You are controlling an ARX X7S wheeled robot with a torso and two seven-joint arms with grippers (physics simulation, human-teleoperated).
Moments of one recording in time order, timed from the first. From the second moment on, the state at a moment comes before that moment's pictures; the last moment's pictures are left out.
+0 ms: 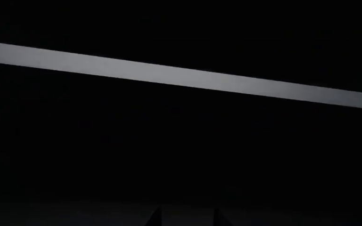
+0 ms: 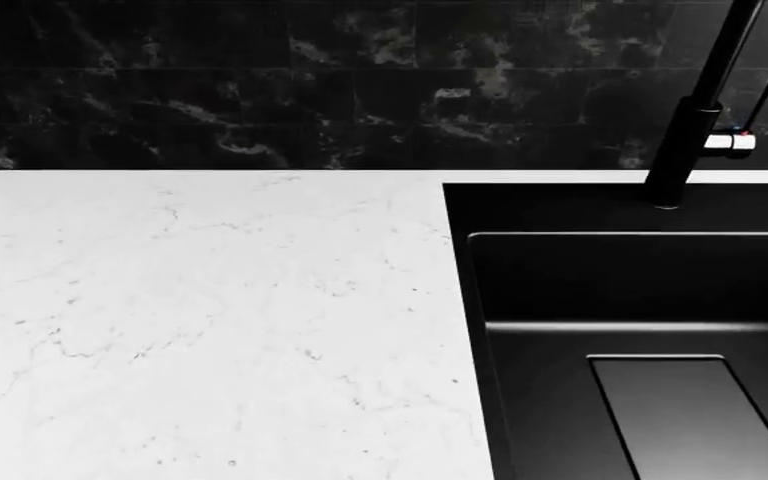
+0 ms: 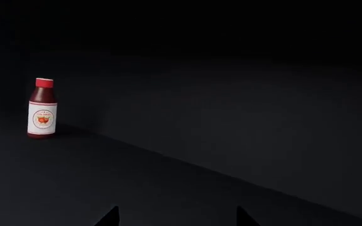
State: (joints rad) left arm -2.35 0.00 0.20 -0.91 -0.45 -0.66 -0.17; right arm 2.36 0.05 -0.01 1.23 -0.06 0.84 -0.59
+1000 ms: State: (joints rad) left arm -2.30 -0.05 -0.03 -0.33 -0.97 -0.94 -0.52; right arm 2.19 0.01 -0.23 -0.04 -0.16 1.34 -0.71
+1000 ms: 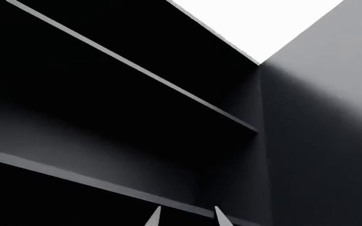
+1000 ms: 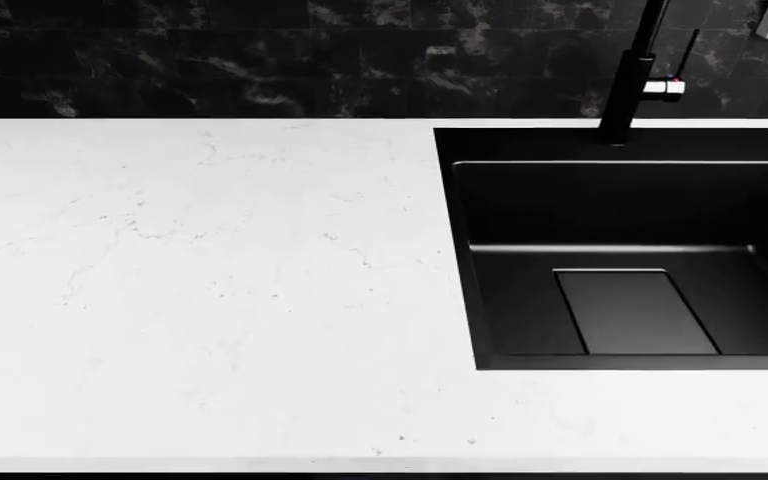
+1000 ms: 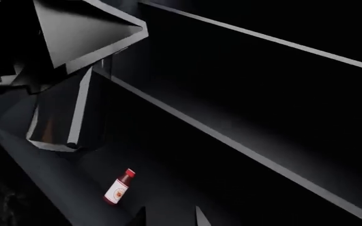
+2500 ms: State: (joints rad) left arm -0.67 -0.24 -0.08 0.78 -1.27 -1.17 -0.74; right arm 0.87 0.19 0.21 -0.92 0.89 1.45 0.26
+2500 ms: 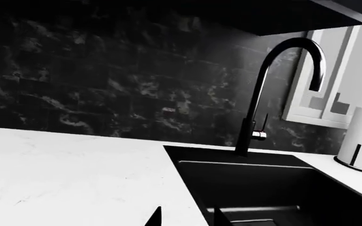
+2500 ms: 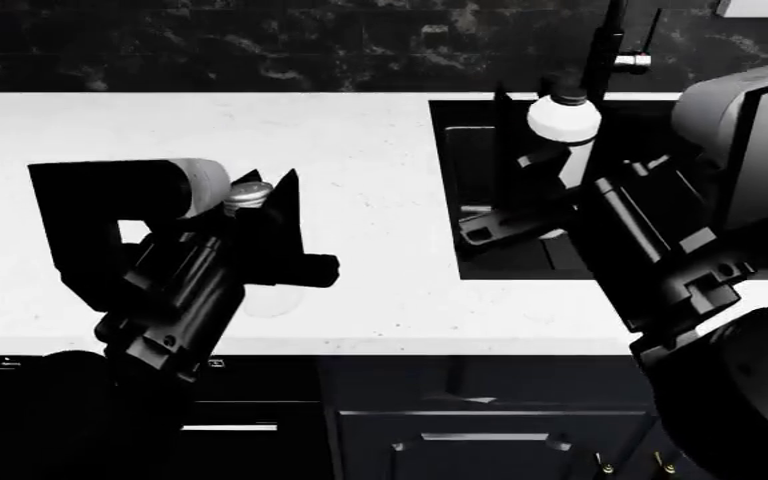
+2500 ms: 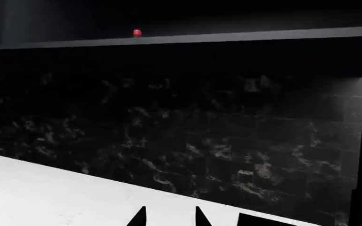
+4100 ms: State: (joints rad) left arm -0.57 -0.35 -0.14 0.85 -1.31 -1.08 -0.77; right arm 0.77 0.27 0.11 -0.93 1.17 1.34 0.58
